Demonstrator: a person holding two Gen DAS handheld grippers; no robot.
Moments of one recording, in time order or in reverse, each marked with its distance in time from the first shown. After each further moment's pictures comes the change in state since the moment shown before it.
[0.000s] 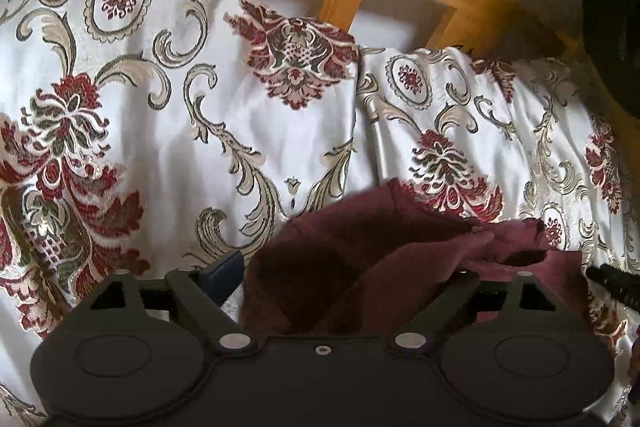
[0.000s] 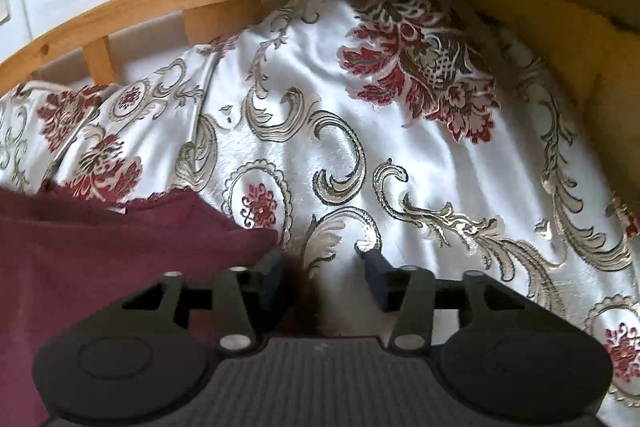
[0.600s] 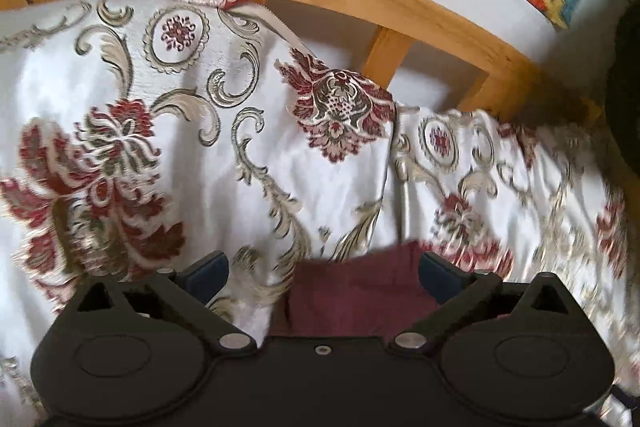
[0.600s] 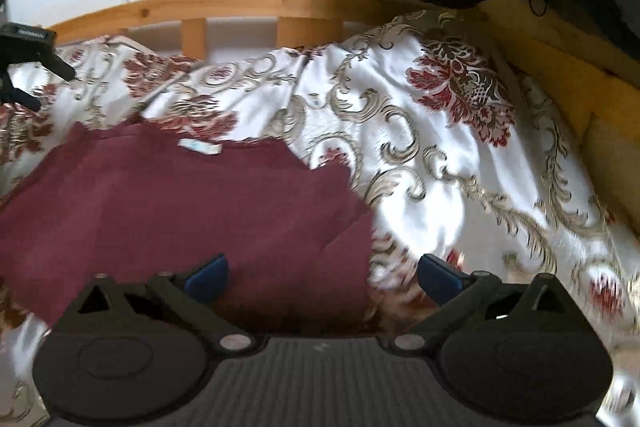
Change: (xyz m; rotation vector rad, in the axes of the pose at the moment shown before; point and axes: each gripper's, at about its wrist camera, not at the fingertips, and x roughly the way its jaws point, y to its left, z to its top) left arm -0.028 0.009 0.003 -0.093 -0.126 0.066; right arm -0.078 0.041 -0.092 -0.152 -0.145 0.061
